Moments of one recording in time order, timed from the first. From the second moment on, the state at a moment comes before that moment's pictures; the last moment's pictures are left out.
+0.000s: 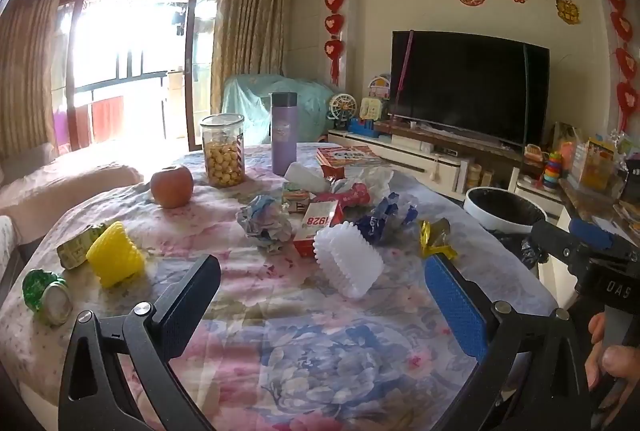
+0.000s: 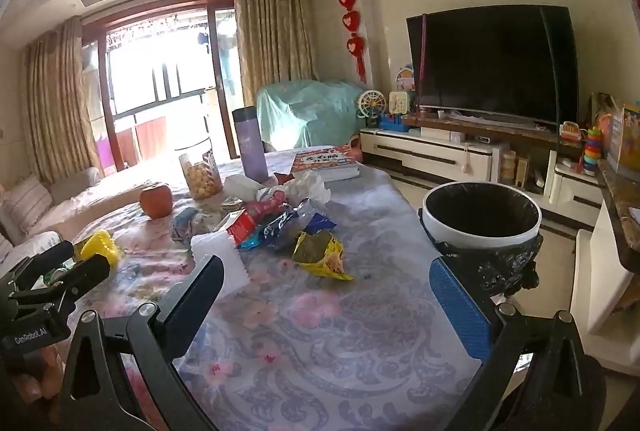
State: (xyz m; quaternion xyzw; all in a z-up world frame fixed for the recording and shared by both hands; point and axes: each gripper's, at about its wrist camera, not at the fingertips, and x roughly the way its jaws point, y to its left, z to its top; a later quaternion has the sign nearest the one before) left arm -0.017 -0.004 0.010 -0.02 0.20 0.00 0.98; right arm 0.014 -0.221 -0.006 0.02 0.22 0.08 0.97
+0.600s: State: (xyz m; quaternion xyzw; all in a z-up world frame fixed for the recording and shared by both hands) left arm -0.016 -0.004 0.008 -0.02 0.20 0.00 0.98; right arm 0.014 -0.220 -0.008 0.03 0.22 0.08 0.97
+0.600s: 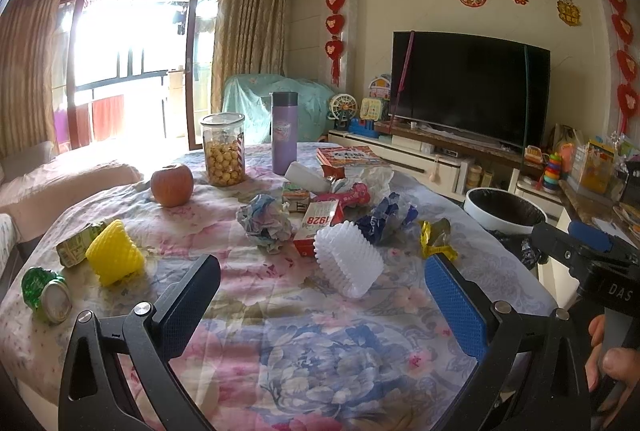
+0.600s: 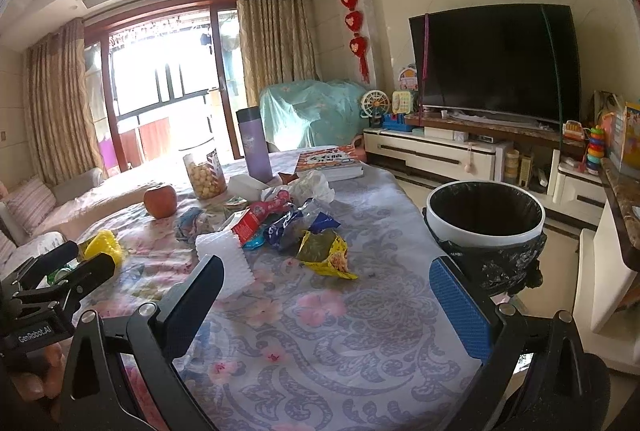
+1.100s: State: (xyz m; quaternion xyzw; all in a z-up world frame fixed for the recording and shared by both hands) left arm -0.016 -0.004 0.006 -0.03 0.20 -0.01 0.98; right arm 0.015 -0.219 -0.010 0.03 0.22 0.09 0.97
